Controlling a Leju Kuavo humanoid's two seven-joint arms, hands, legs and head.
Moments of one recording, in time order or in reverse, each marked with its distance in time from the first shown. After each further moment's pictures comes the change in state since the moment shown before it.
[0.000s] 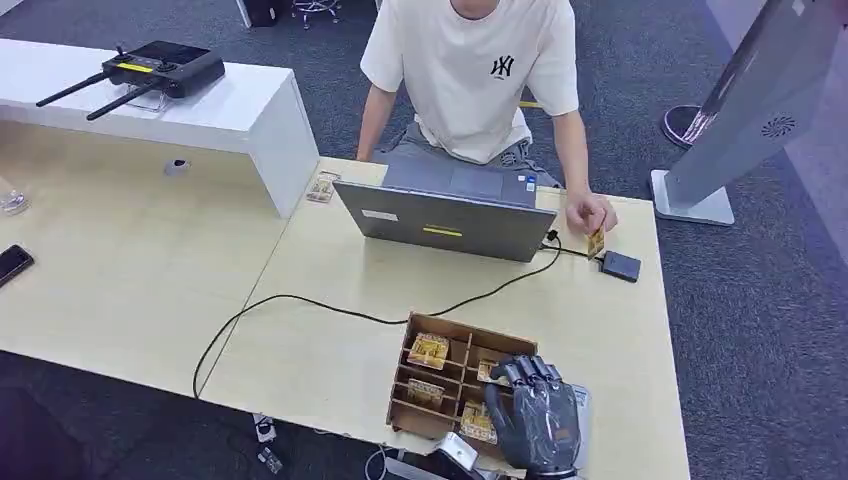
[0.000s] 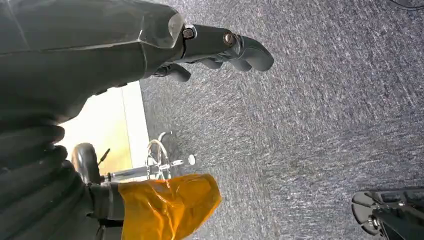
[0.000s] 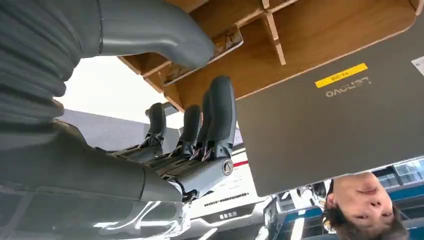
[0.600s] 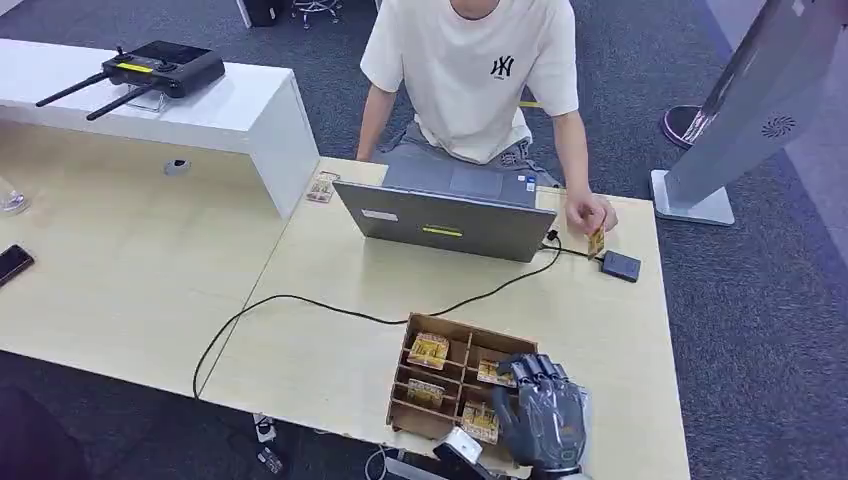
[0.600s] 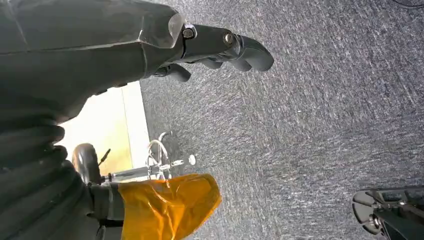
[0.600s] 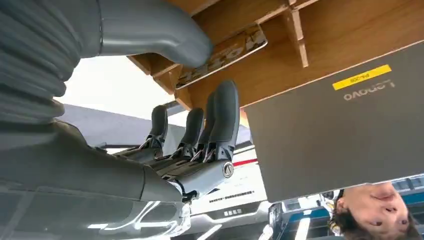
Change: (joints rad) left arm 0.000 0.000 0.000 0.000 -0.002 -0.004 0.000; right arm -0.004 0.000 -0.029 0.027 0.020 0.004 0.010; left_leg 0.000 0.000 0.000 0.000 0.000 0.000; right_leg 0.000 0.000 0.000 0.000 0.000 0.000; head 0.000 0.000
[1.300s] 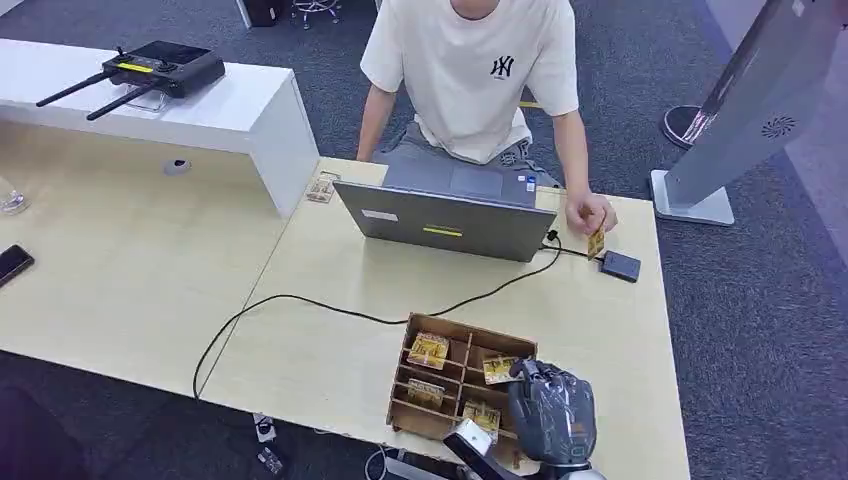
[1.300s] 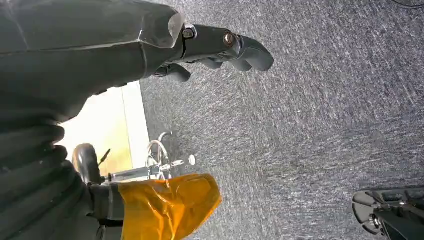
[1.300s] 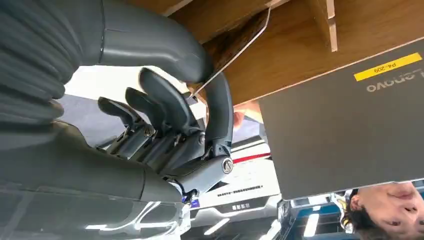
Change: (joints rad) left arm 0.000 0.000 0.000 0.000 -0.001 0.001 0.000; right arm 0.002 0.000 -0.043 -0.001 0.021 0.004 0.003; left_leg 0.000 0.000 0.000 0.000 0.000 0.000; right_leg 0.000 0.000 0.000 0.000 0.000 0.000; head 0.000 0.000
